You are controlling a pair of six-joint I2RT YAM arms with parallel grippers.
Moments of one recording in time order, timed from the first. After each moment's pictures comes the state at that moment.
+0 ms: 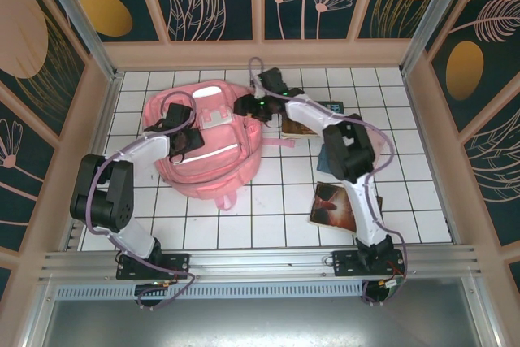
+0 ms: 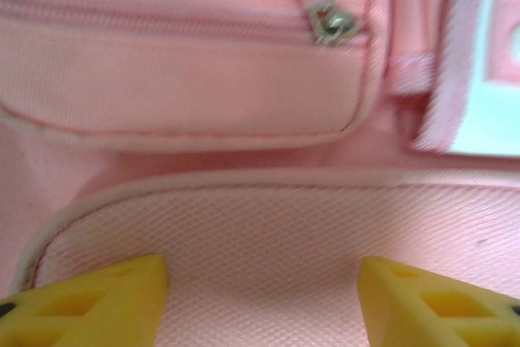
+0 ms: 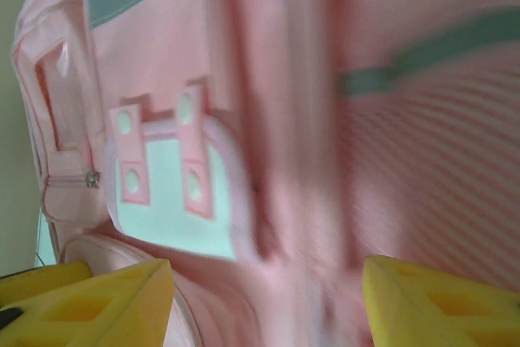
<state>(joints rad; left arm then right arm) -0.24 1.65 0.99 -0.38 -0.11 -0.58 0.53 2.23 1.78 -0.37 -0.44 0.63</state>
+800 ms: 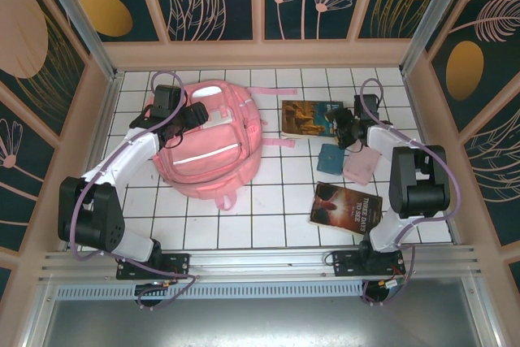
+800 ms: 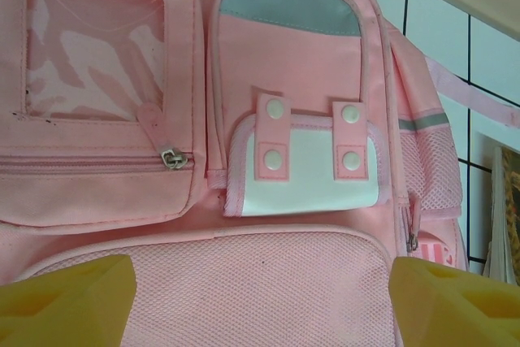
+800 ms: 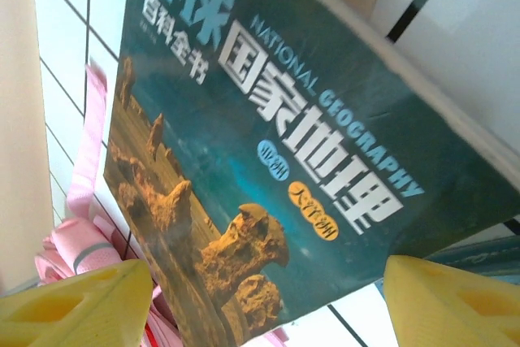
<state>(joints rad) -0.24 1.49 1.09 -0.39 0.00 -0.60 0.06 1.69 0.98 -0.18 -0.31 1.17</state>
